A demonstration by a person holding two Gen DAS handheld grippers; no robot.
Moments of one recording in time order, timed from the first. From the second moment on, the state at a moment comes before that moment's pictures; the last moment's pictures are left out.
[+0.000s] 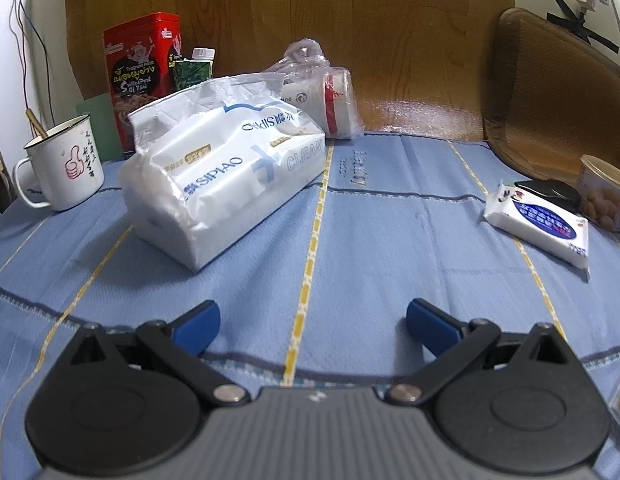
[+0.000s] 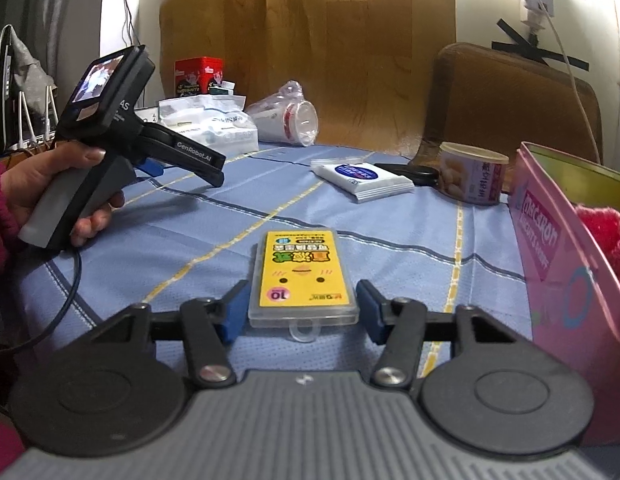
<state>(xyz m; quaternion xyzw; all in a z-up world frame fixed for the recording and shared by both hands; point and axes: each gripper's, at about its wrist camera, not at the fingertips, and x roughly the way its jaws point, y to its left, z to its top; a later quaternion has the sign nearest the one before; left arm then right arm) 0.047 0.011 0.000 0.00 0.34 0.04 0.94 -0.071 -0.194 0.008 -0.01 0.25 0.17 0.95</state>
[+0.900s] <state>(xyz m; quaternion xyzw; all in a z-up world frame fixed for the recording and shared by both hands) -0.014 -0.063 0.016 -0.15 0.43 -0.23 0.86 -0.063 -0.213 0.010 0.13 0.27 0.22 0.93</state>
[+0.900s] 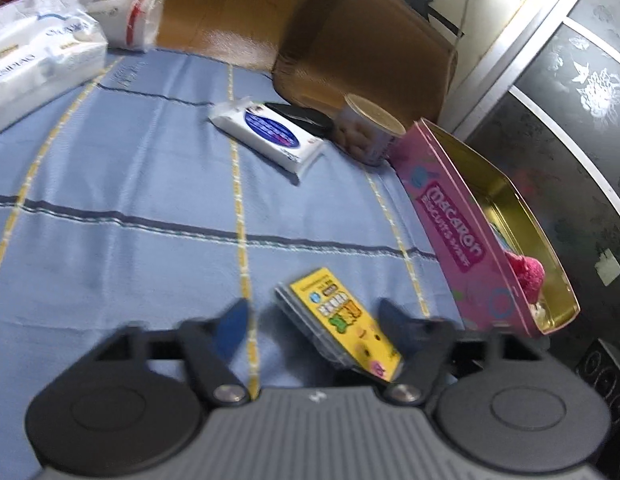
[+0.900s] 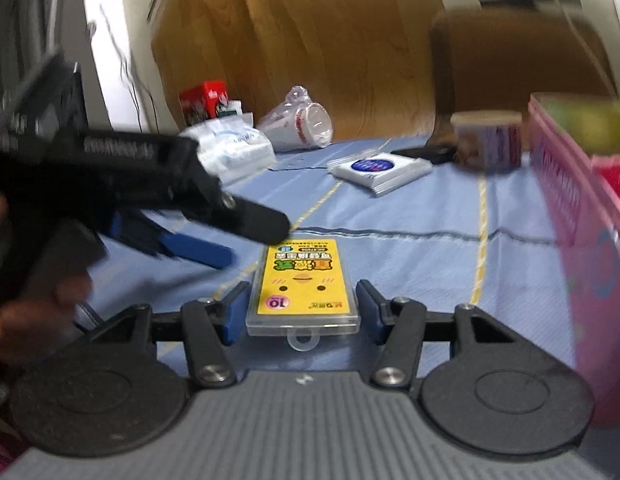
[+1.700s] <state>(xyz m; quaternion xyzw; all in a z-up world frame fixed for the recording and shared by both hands) 0.026 -0.302 0.083 -0.06 0.39 -0.43 0.81 -0.110 -0.330 0.059 0.08 0.13 -0.06 0.99</state>
